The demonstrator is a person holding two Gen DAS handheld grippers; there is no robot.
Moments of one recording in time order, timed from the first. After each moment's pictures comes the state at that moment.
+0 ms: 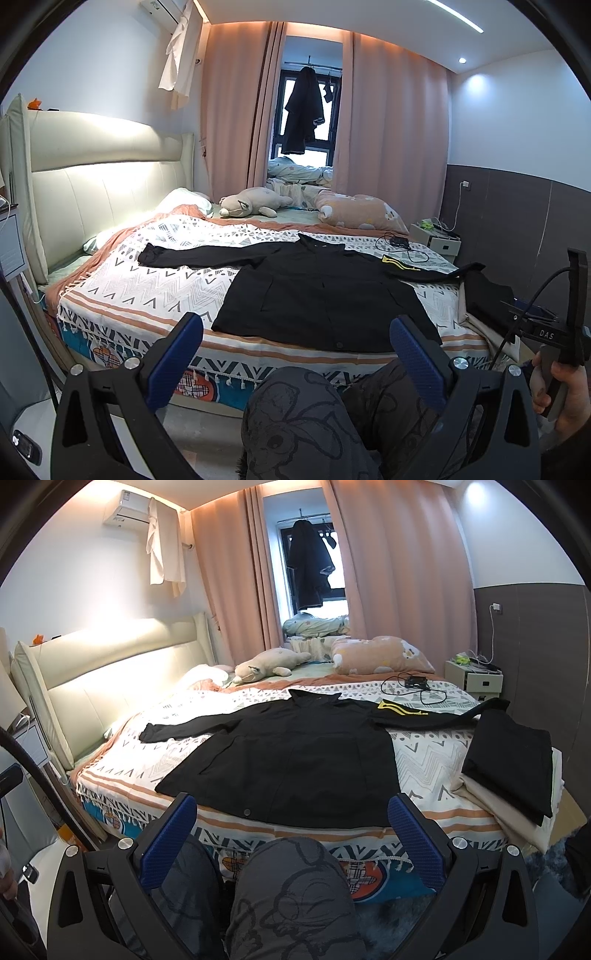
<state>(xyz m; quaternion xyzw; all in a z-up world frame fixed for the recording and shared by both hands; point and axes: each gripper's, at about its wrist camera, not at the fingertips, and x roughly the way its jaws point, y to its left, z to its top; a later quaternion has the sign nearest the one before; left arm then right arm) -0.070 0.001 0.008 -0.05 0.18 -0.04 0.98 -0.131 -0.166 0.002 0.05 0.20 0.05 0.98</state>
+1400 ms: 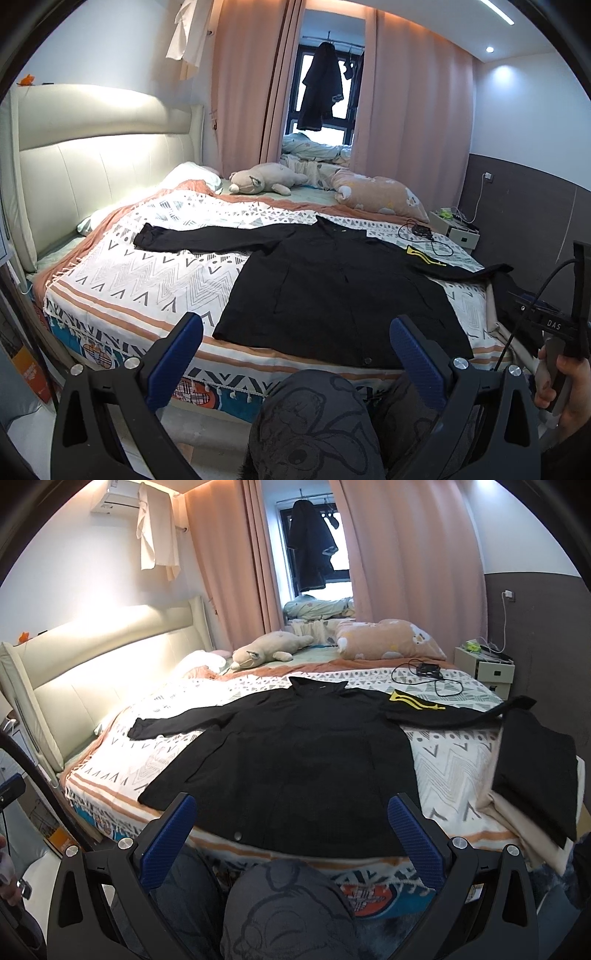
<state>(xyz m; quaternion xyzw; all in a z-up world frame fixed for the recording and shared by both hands) 0.044 0.021 -0.013 -0.07 0.23 -0.01 0.97 -0.011 -0.156 0.005 0.05 0.24 0.06 0.97</state>
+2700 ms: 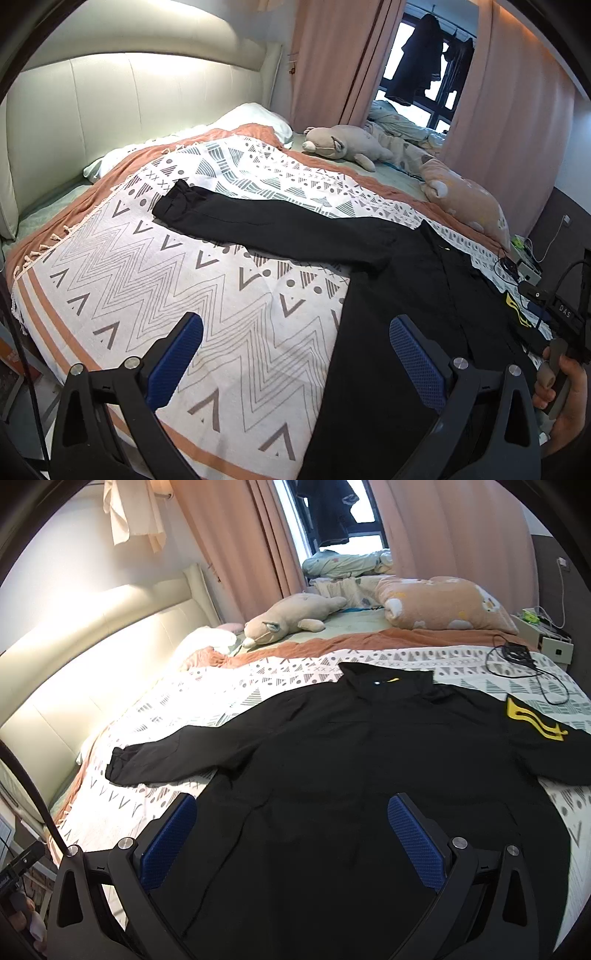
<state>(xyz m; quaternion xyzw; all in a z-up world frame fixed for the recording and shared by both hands) 0.313 0.193 -0.073 -0.17 0.31 0.09 0.93 0.376 -0.071 -0.008 0.09 0.31 0.11 0.94</state>
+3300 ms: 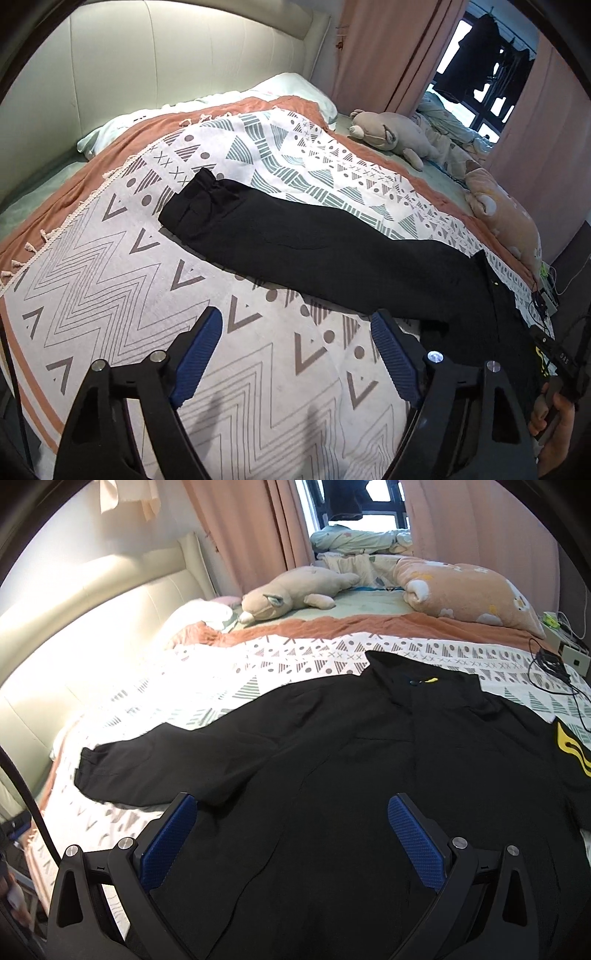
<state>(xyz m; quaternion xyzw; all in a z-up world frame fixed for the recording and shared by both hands) 0.445 0.314 -0.114 -0.23 0.37 0.12 0.89 0.538 -0.013 -0.044 0.06 0.36 0.10 0.93</state>
